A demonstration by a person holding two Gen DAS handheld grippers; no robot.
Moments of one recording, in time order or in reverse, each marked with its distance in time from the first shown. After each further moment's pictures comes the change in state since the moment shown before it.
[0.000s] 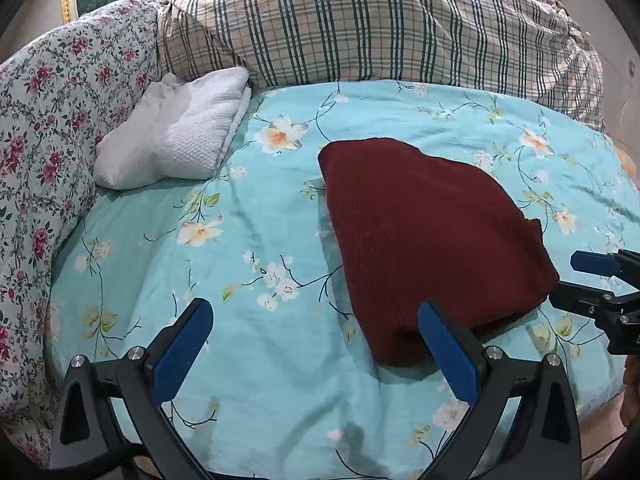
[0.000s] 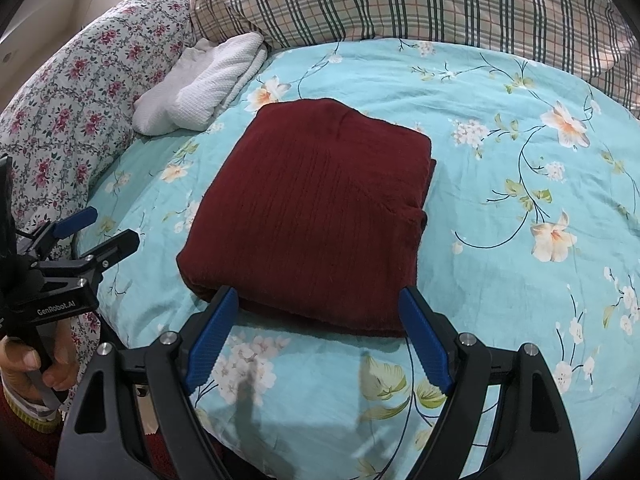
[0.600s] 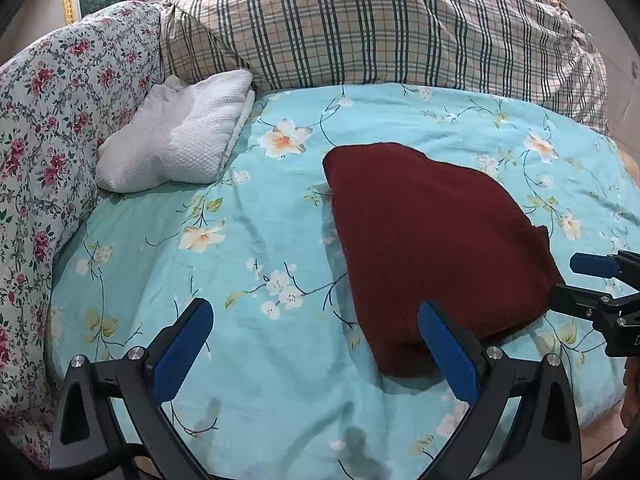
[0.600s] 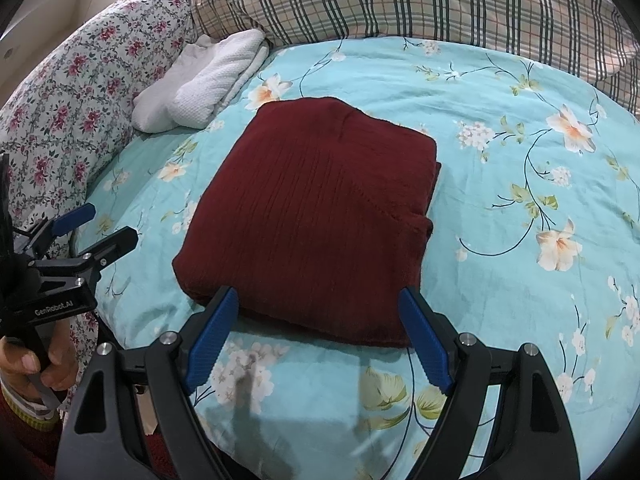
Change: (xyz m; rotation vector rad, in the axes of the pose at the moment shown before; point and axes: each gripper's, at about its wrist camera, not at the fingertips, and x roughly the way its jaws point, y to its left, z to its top) left arm 0.007 0.004 0.006 -0.003 -0.012 0.009; right arm 0.009 0.001 0.006 -0.005 0.007 -0.003
